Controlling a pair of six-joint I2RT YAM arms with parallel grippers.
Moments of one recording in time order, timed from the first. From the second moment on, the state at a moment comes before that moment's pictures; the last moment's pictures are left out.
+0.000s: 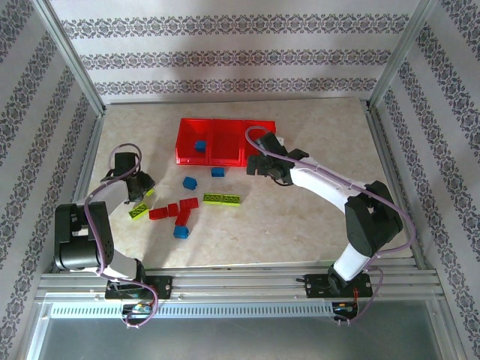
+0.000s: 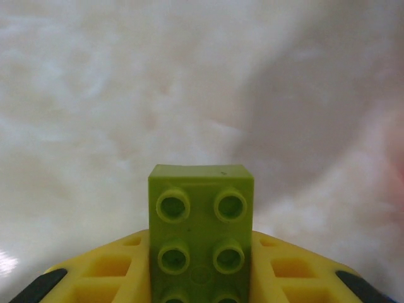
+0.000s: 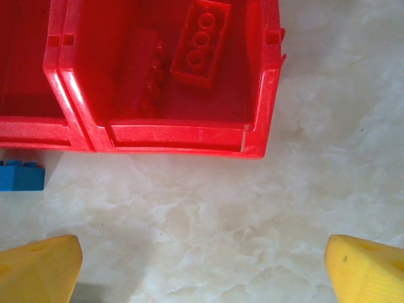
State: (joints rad) left arm 0.14 1.49 0.75 -0.27 0.07 -0.70; right arm 0.59 1.67 1.21 -0.54 0.24 0.59
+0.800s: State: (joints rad) left arm -0.31 1.71 1.23 -0.19 0.00 -0.56; right arm 0.64 1.59 1.11 -0.49 0.32 0.66
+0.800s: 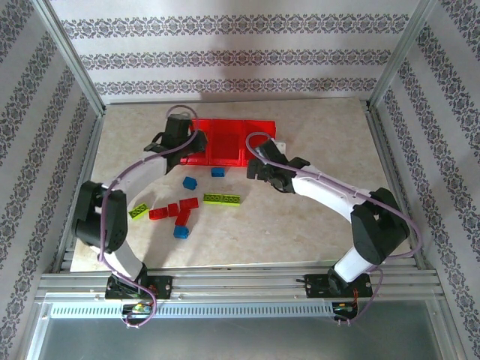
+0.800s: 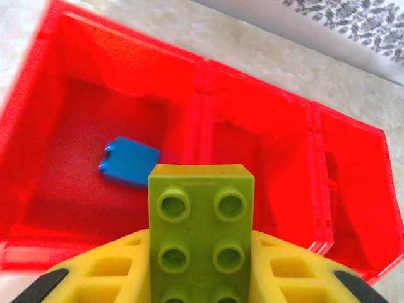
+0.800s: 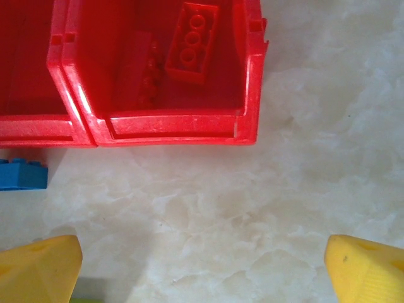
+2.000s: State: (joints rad) left arm -0.43 2.09 1.61 -0.38 -0.02 -0.40; right arm 0.64 1.55 1.05 -0.47 0.33 0.71
